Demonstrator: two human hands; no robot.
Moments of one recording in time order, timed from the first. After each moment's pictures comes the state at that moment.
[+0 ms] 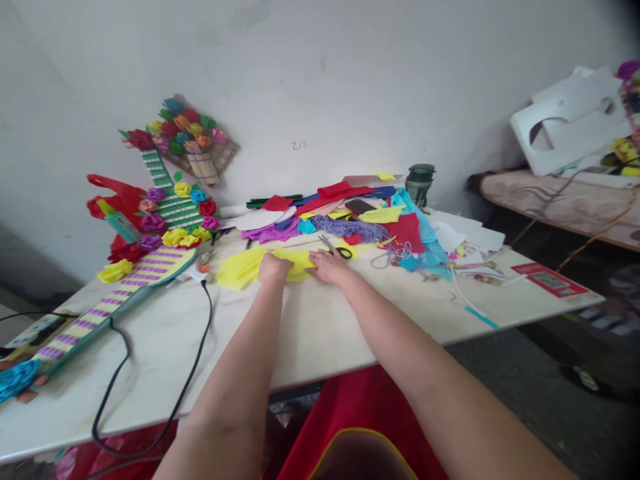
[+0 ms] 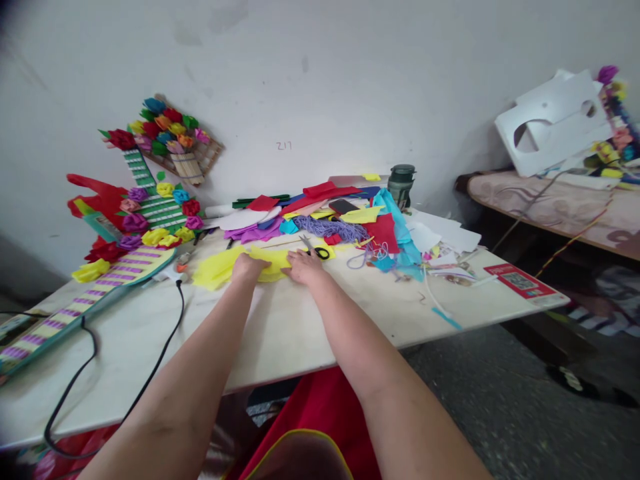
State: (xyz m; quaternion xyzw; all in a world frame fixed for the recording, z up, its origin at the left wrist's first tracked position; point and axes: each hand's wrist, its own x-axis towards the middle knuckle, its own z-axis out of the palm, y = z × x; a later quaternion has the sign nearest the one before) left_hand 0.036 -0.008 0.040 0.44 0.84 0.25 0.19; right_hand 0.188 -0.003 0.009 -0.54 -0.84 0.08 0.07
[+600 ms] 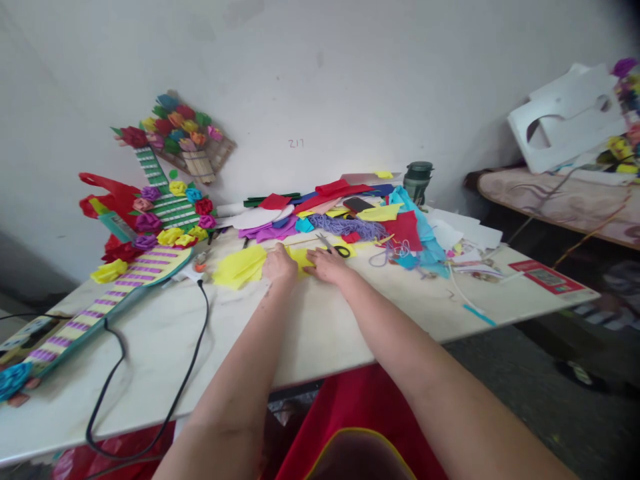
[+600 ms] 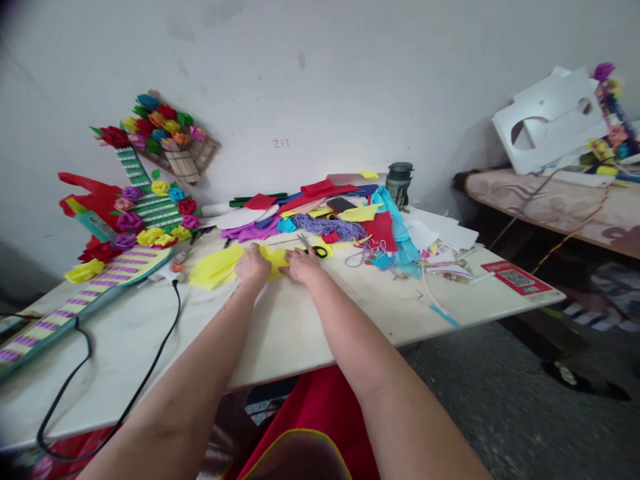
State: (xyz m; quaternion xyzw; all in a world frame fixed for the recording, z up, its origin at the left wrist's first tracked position) left_hand 0.064 -0.018 0.036 0.55 0.81 0.20 0.02; right_hand 0.189 -0.007 0.012 -0.53 -0.84 0.07 0.08
